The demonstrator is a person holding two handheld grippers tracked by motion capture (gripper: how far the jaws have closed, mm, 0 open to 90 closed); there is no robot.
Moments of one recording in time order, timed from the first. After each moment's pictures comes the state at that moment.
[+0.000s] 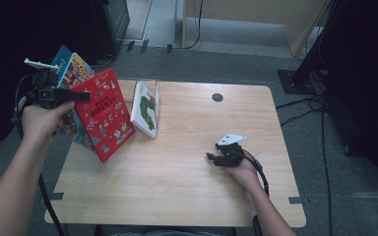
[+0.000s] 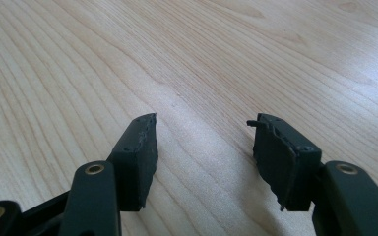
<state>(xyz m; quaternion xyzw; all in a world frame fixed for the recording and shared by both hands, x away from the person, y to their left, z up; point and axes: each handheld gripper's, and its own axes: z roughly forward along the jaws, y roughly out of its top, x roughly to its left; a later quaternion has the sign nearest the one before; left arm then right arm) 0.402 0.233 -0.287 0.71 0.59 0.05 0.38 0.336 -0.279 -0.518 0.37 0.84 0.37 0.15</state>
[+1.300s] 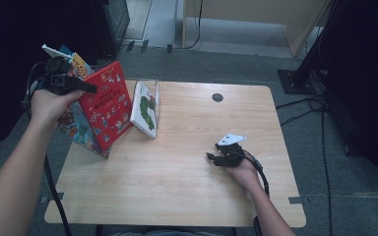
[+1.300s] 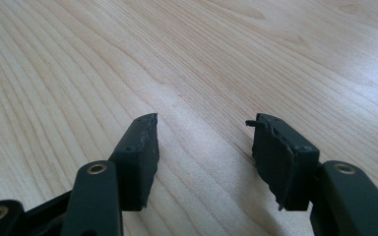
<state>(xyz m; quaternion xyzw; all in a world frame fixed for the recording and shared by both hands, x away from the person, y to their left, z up) 0.443 0.222 -0.284 0.73 0.59 0.03 0.33 0.335 -0.280 -0.518 0.37 0.84 0.37 0.15</state>
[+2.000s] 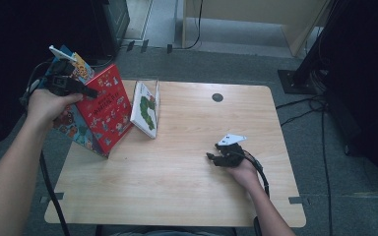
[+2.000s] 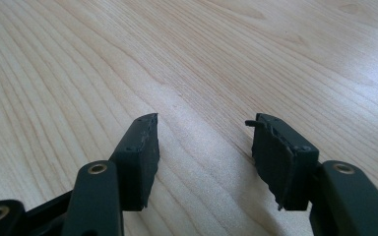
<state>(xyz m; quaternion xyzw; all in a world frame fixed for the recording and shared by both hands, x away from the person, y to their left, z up) 0.446 0.216 -0.287 0.77 0.57 0.01 0.28 0.335 -0.279 -0.518 0.37 0.84 0.37 0.15</state>
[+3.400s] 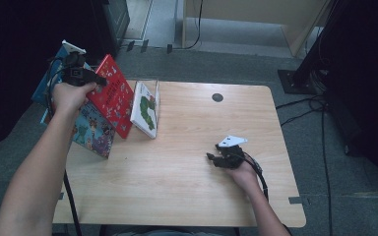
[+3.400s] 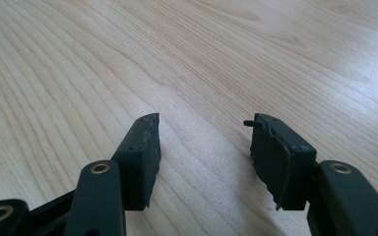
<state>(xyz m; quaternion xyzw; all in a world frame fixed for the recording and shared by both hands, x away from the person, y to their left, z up) 0.489 0.200 -0.304 0.71 0.63 0.05 0.32 0.329 -0.280 -0.521 0.38 0.83 0.38 0.16</state>
